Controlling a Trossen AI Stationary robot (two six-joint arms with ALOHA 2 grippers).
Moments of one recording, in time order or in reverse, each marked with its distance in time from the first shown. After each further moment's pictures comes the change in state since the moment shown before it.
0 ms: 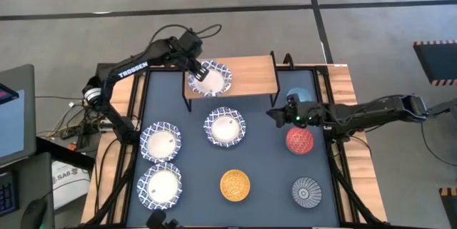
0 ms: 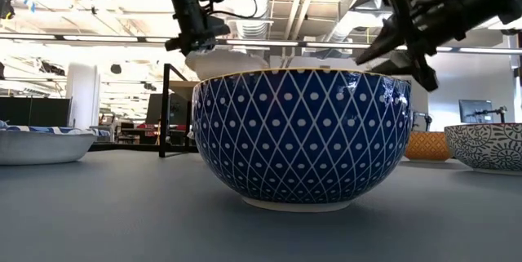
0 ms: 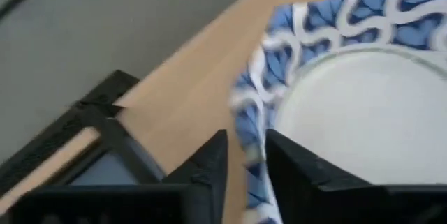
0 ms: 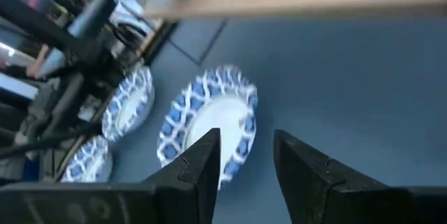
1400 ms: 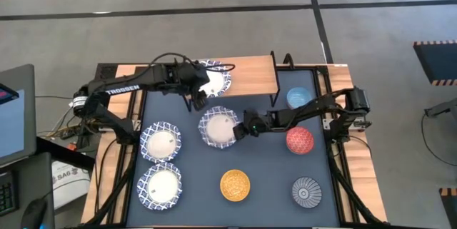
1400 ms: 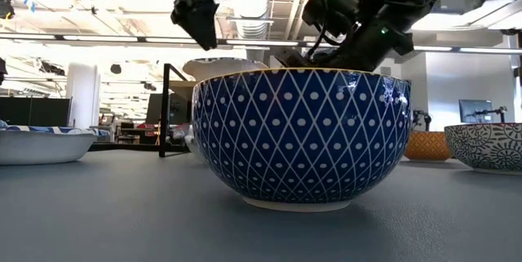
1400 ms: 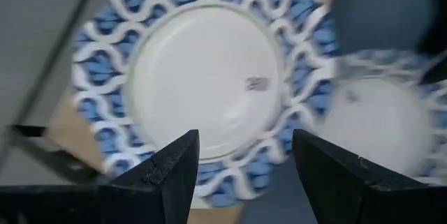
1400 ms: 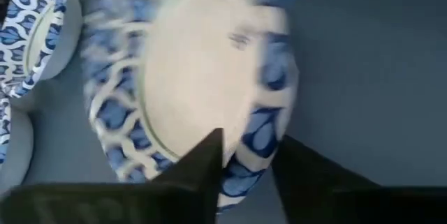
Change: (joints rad) left arm -0.353 -0.139 -0.108 -0.010 -0.146 0.122; right arm -0.013 0.829 0.443 0.067 -0.182 0.081
